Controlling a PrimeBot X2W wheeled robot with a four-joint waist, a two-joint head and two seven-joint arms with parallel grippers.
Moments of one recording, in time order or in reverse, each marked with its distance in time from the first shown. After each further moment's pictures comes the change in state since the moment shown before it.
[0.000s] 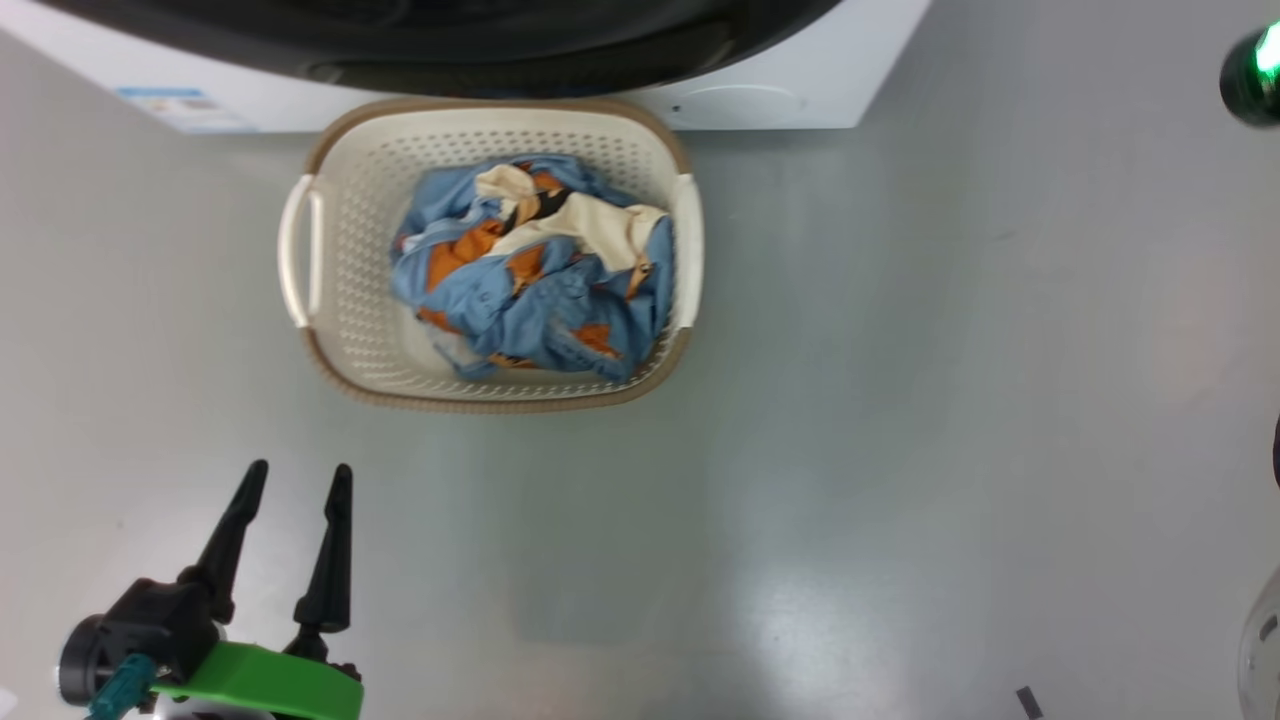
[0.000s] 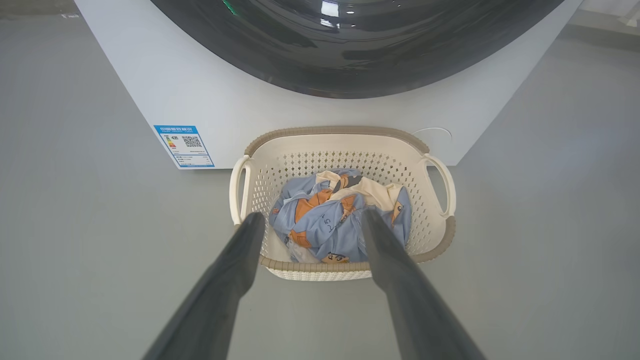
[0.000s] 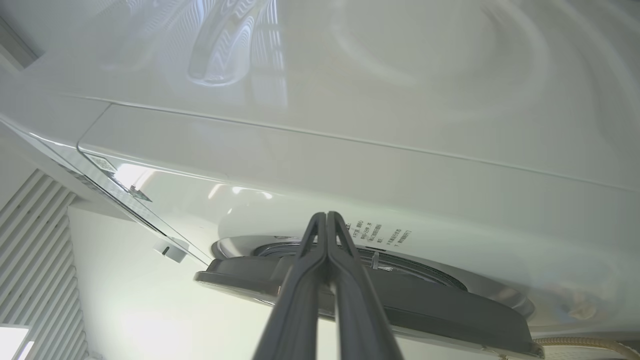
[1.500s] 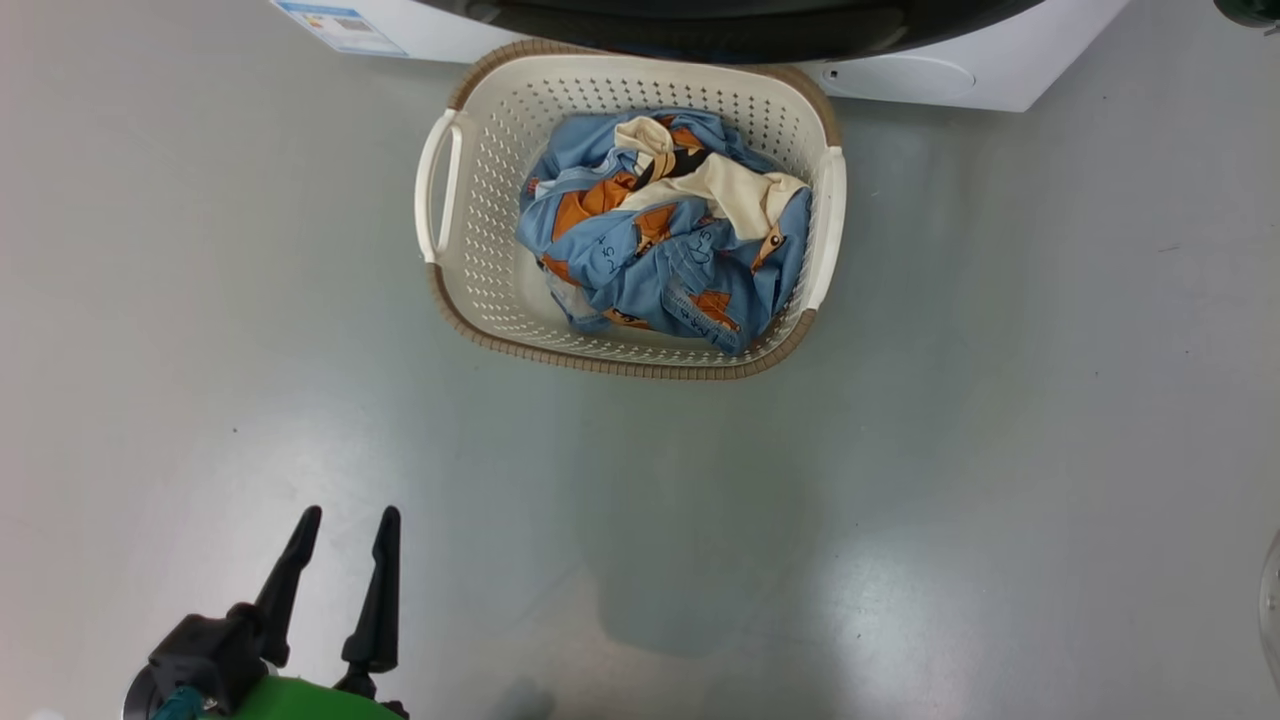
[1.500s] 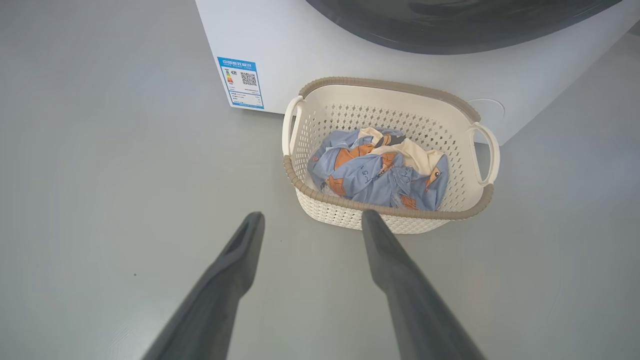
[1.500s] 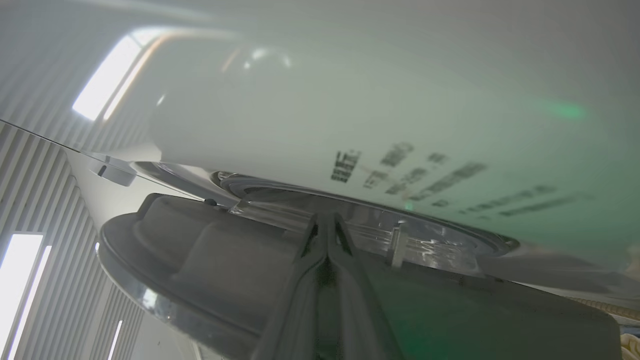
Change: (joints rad) left arm 0.060 -0.004 -0.108 0.005 -0.116 0.078 0.000; right arm -0.146 -0.015 0.130 0.036 -0.103 0.000 0.121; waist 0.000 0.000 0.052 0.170
